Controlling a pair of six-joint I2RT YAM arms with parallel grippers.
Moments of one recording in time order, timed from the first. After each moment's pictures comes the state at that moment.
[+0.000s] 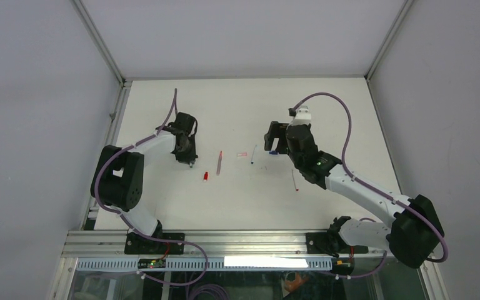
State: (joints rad) left arm -0.32 1.67 0.98 -0.52 -0.15 -0.39; right arm 0.71 1.16 0.76 -0.05 0.40 0.46
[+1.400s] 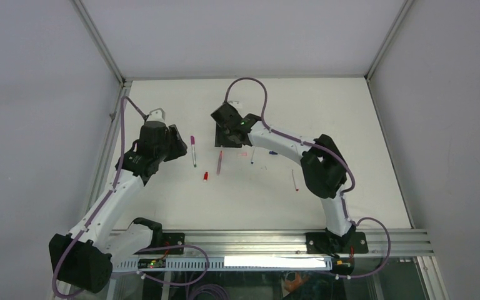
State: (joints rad) left arm -0.29 1.00 0.81 -0.50 -0.20 -0.51; right arm 0.87 2.00 1.65 -0.58 0.22 0.75
